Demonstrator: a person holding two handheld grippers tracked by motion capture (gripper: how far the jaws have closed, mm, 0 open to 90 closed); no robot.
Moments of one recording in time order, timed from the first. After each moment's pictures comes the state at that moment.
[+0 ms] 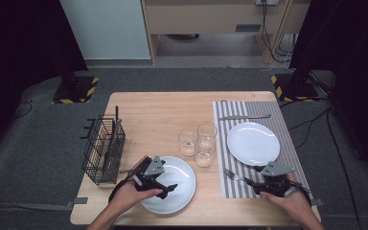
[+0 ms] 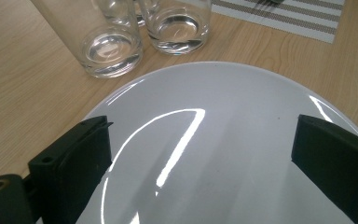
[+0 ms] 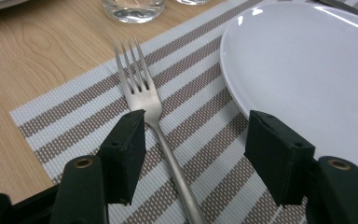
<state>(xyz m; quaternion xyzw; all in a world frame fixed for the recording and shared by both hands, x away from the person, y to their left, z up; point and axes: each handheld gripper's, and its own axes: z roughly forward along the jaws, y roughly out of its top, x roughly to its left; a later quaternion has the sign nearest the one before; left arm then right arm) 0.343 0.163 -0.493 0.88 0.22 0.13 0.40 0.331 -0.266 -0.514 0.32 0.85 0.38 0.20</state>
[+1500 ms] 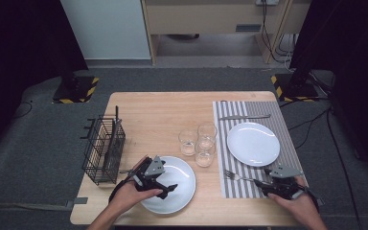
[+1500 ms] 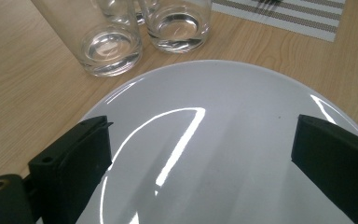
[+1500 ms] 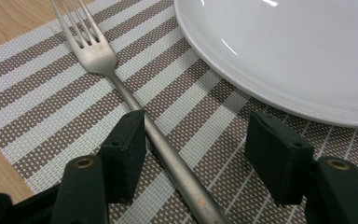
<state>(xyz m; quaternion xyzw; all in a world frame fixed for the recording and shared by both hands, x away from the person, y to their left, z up) 0.343 0.163 -0.494 0.88 0.22 0.13 0.40 0.330 -0.294 -0.532 0.37 0.83 0.36 0.20</state>
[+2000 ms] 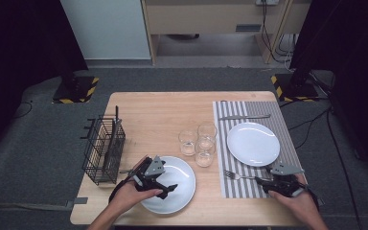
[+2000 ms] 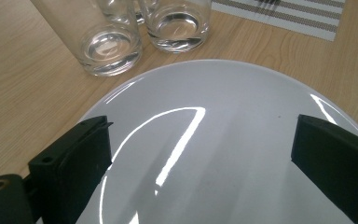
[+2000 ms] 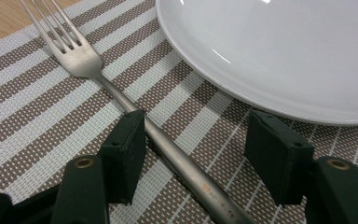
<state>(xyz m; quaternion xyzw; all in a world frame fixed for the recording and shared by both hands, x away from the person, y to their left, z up) 0.343 0.162 -0.494 0.88 0.22 0.13 0.40 0.335 -0.297 -0.532 0.38 0.83 0.35 0.21</state>
